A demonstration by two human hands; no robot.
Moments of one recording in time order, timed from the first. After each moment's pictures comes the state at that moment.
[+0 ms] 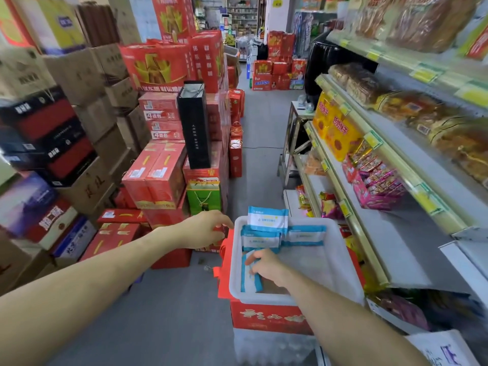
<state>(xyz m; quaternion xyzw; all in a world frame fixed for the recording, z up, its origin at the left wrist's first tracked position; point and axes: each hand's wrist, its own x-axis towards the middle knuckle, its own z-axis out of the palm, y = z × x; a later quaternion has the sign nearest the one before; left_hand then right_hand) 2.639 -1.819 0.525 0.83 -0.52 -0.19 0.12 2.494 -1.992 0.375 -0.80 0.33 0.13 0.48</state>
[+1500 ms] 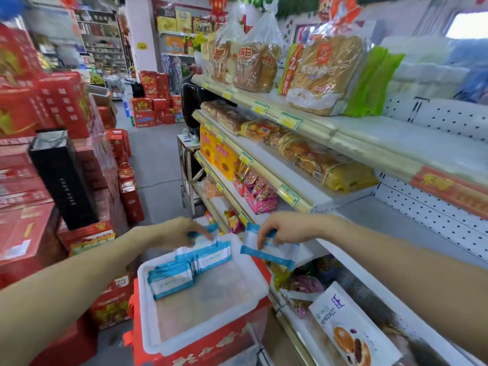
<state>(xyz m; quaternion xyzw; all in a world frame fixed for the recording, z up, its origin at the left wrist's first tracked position) 2.596 -2.000 0.568 0.66 -0.72 -0.20 0.00 2.284 -2.108 0.647 -0.94 0.24 0.13 0.22</state>
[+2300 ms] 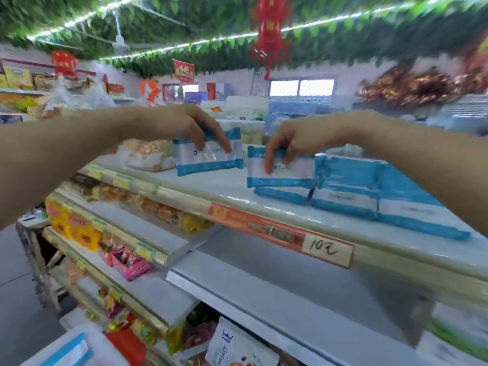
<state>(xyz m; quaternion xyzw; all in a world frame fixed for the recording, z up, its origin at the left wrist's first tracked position) 2.230 -2.097 0.954 0.39 -0.88 -0.18 0.18 1.932 -2.080 0.951 -0.88 0.46 -0.03 0.07</state>
